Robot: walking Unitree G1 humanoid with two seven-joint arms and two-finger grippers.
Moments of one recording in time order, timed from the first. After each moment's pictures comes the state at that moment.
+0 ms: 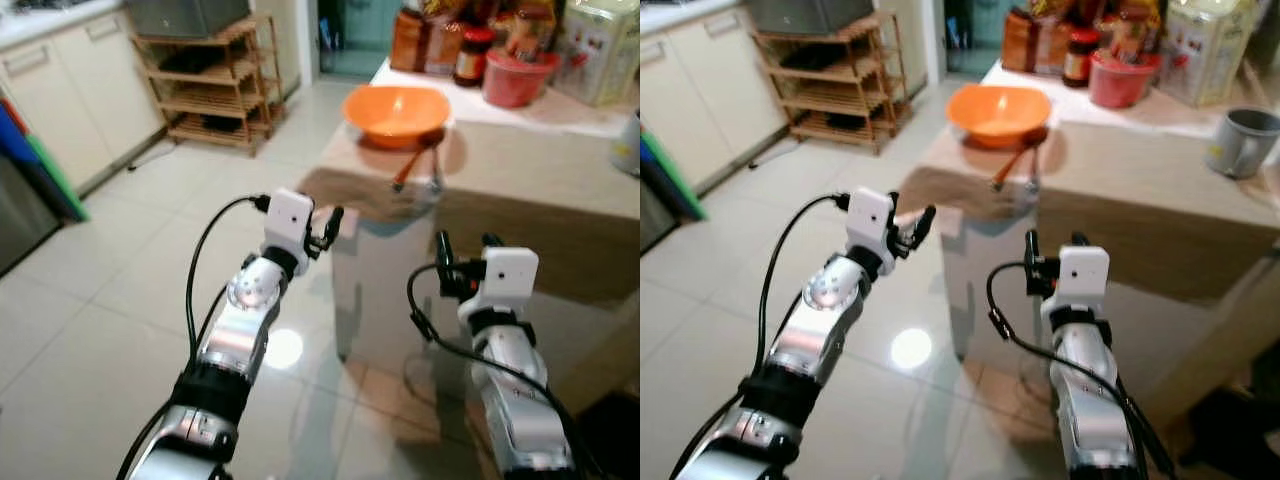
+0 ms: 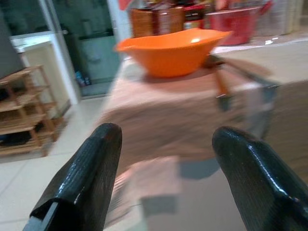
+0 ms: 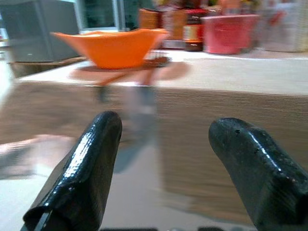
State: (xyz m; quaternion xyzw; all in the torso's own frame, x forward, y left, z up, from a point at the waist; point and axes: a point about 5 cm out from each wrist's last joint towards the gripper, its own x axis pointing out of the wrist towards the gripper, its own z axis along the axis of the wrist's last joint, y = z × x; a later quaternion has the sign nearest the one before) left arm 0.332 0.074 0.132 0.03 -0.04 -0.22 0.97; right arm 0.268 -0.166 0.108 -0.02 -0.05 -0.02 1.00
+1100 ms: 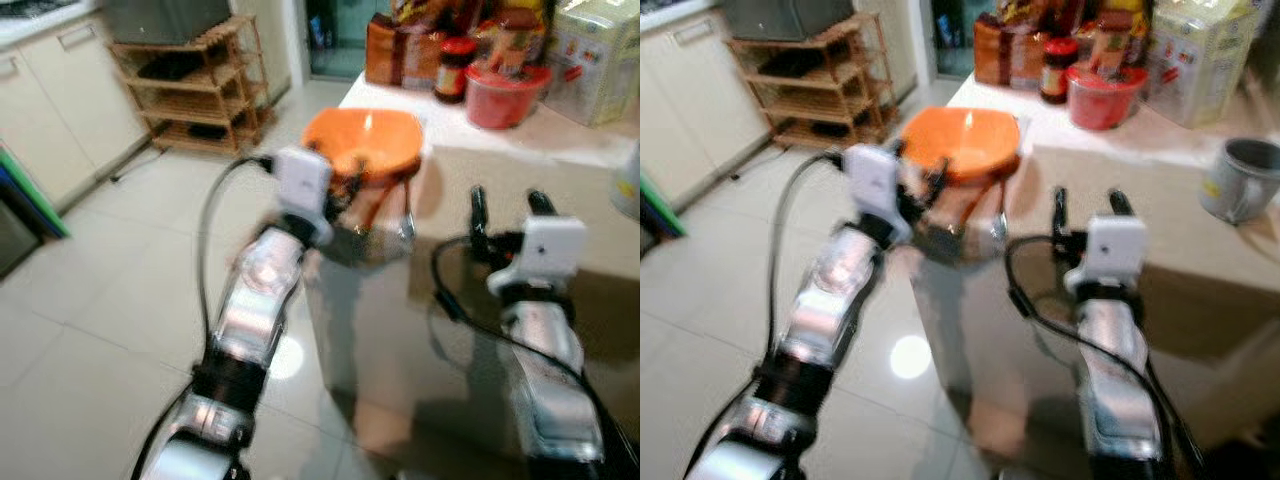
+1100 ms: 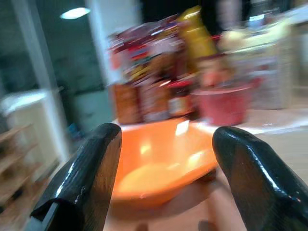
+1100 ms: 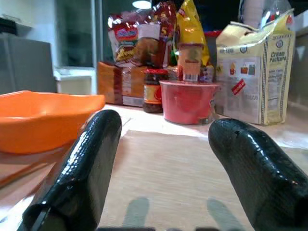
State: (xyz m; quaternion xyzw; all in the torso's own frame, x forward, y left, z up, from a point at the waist) left arm 0.326 0.046 0.192 0.03 -0.17 -0.24 0.95; right arm 0.270 -0.180 0.155 -0.07 -0.14 -0.05 0.99
